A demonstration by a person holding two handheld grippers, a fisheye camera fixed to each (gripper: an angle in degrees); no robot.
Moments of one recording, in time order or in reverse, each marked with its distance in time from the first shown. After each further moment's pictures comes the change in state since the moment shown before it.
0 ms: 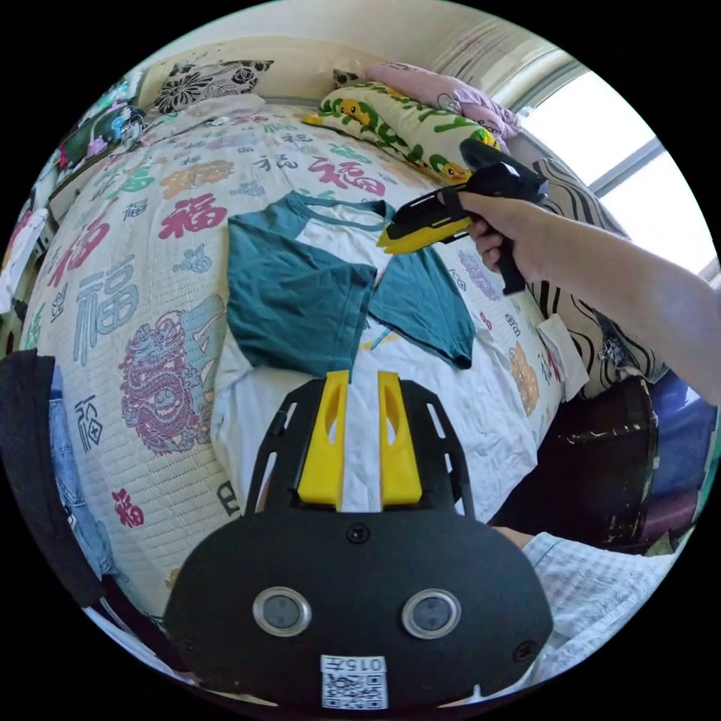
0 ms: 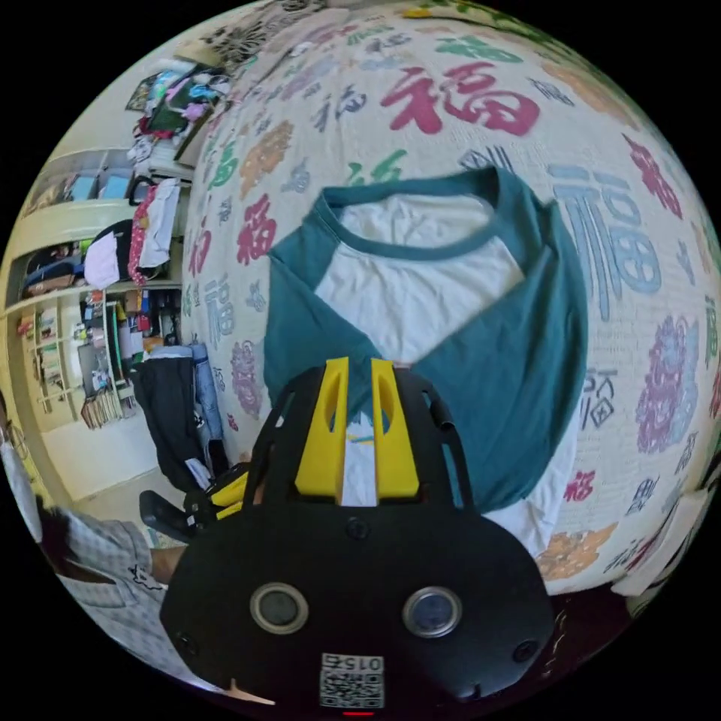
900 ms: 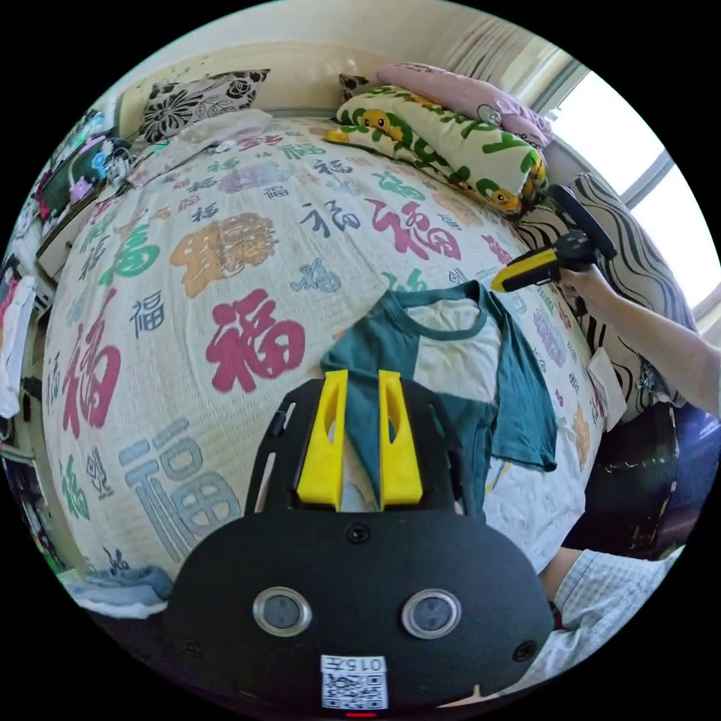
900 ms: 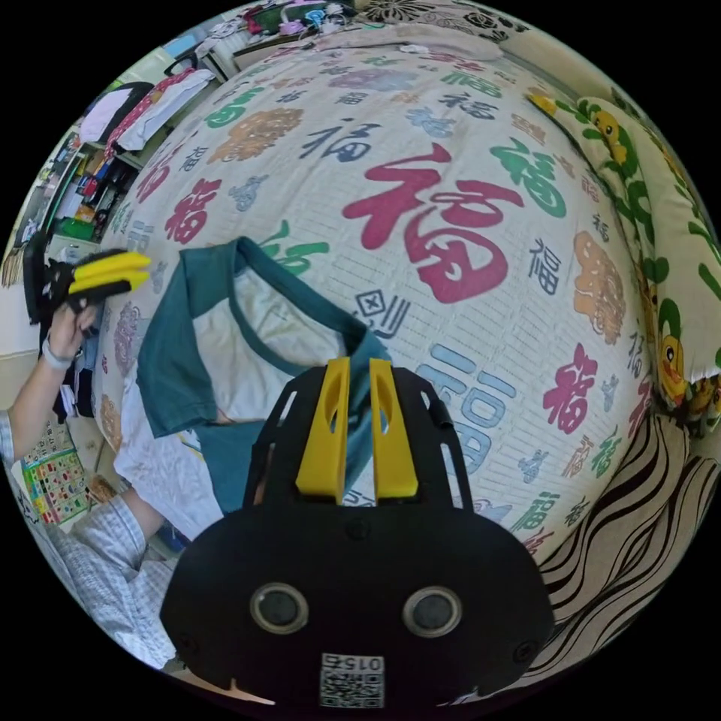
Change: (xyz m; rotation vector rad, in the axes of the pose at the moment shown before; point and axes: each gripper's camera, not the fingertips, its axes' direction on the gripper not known) left arm -0.029 -0.241 0.041 -0.062 -0.090 0.106; right arm 0.075 0.049 -0.102 -0.079 0.475 -0.430
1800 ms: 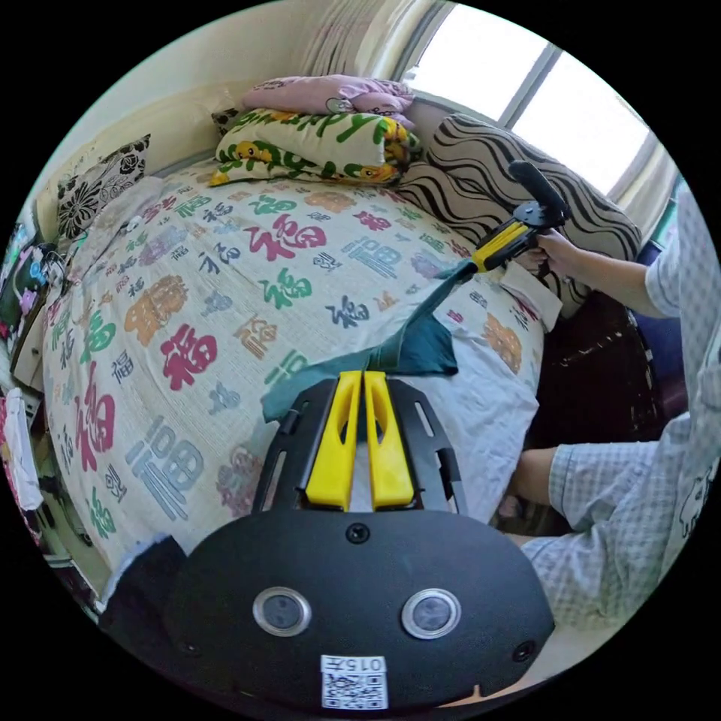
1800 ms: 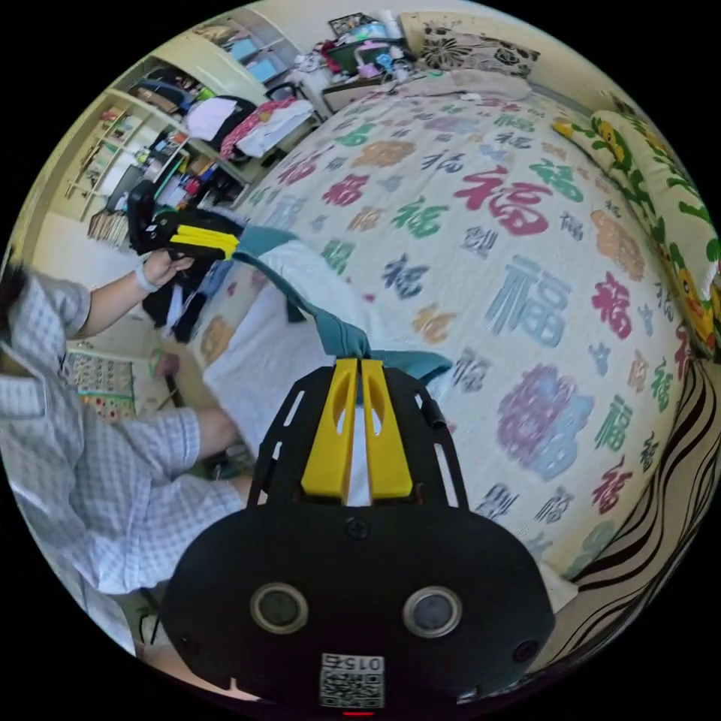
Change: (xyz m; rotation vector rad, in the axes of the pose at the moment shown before) left arm 0.112 0.063 -0.021 -0.015 0.097 0.355; right arm -0.011 0.317 -0.049 0.152 -0.284 -0.134
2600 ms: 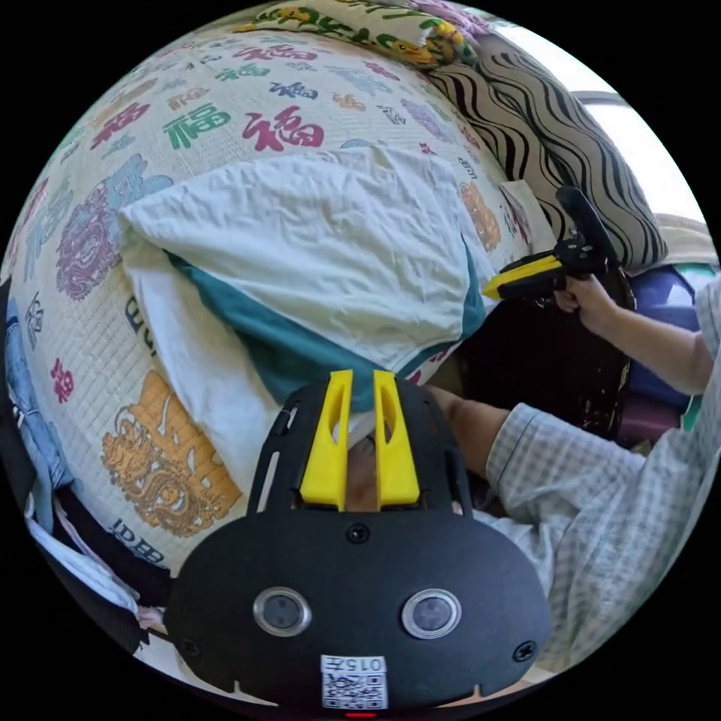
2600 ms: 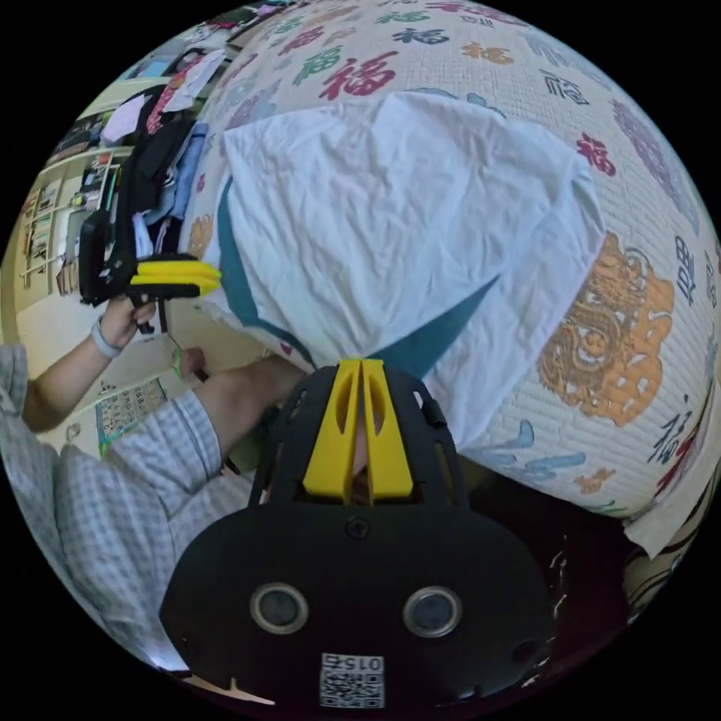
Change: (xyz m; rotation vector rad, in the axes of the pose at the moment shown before) left arm 0.056 0.144 0.174 -0.365 0.227 -0.338; right arm -0.022 0.186 0.150 -0.275 -0.141 0.361
